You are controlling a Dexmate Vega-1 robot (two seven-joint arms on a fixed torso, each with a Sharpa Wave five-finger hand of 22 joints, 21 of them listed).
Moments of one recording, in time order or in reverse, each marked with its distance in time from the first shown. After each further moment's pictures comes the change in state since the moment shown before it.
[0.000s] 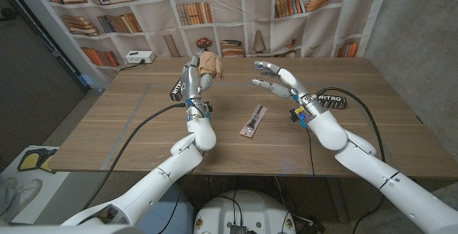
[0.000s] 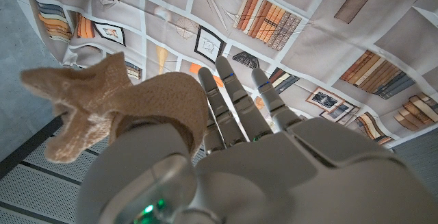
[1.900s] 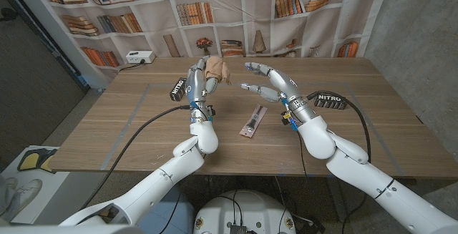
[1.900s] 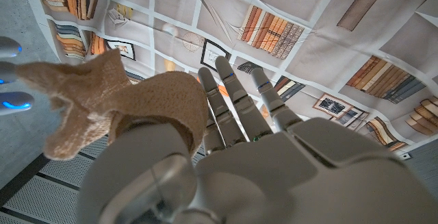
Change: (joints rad) left arm -0.013 0.004 0.042 0.026 0.015 0.020 0.001; left_hand 0.000 0.000 0.011 -0.011 0.000 0.000 0.000 0.009 -0.014 0.000 0.000 0.000 0.000 0.002 0.002 0.000 0.000 0.000 0.000 -0.004 0.000; right arm -0.033 0.006 -0.062 -0.146 -0.240 -0.190 -0.131; right_hand 0.018 -0.027 -0.011 0.005 0.008 0.051 -0.003 0.012 0.000 0.045 -0.002 0.011 0.003 0.043 0.000 0.020 0.014 0.057 -0.061 0.012 0.005
